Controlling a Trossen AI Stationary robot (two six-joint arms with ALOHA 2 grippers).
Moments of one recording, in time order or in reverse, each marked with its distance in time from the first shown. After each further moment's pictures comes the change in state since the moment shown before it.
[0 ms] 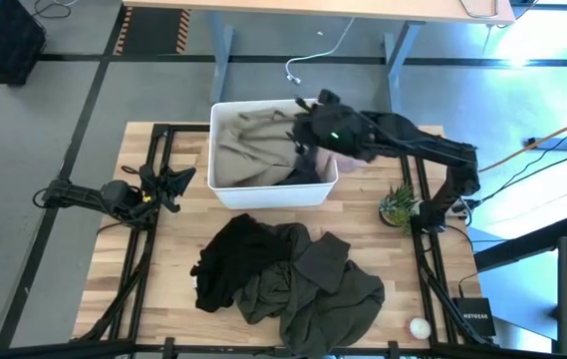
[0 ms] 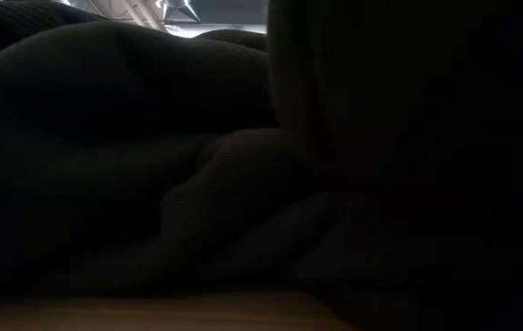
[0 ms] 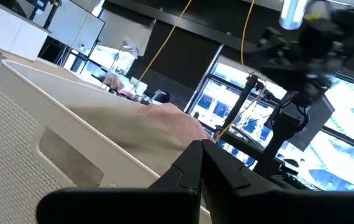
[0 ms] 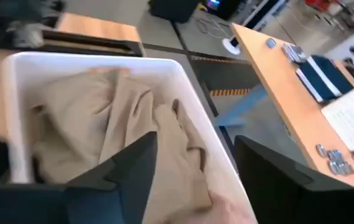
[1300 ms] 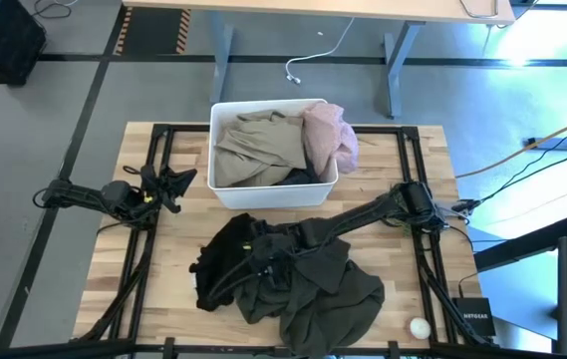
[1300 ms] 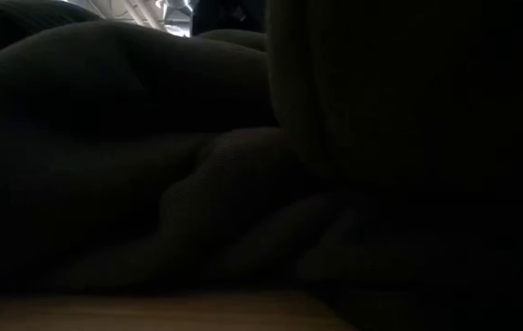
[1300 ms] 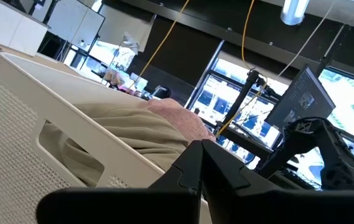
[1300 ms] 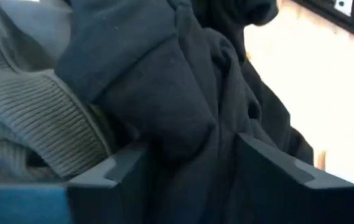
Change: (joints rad) left arm 0.001 0.000 0.000 -0.024 0.004 -0.018; right arm 0.298 0.423 -0.453 0.666 -0.427 -0.013
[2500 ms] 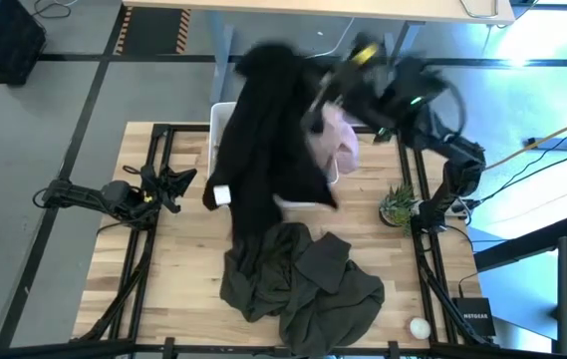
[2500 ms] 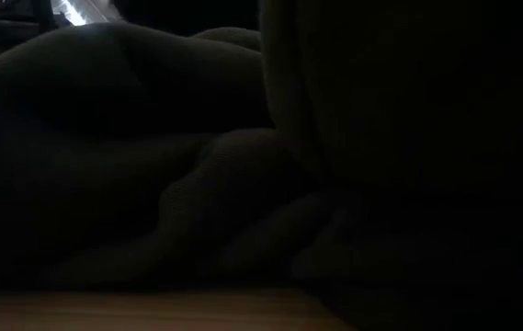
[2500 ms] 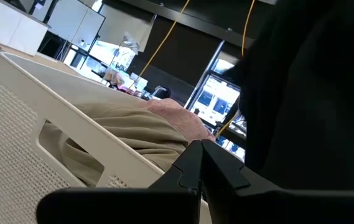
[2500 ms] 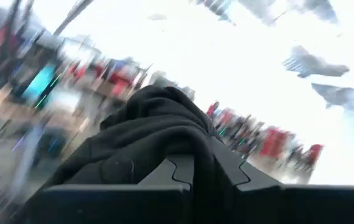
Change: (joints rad) left arm 0.000 0.000 0.000 0.001 0.000 -0.004; right arm -0.309 -0.387 0.722 0.071 0.314 -0.261
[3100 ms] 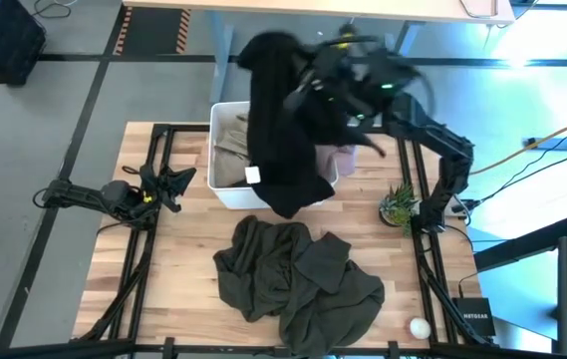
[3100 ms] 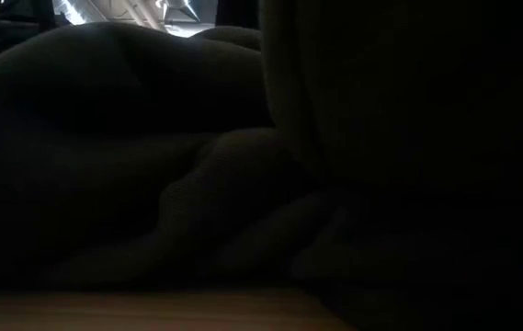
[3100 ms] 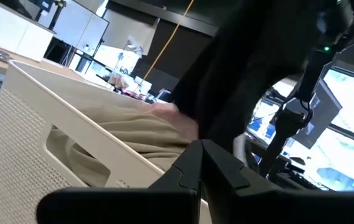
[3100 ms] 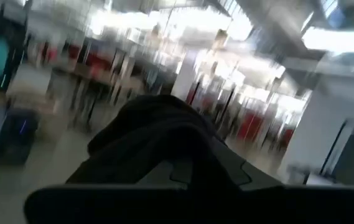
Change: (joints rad) left arm 0.000 0.000 0.000 0.009 -0.018 0.029; right arm -0.113 0.058 -0.031 -0.057 -0.005 0.049
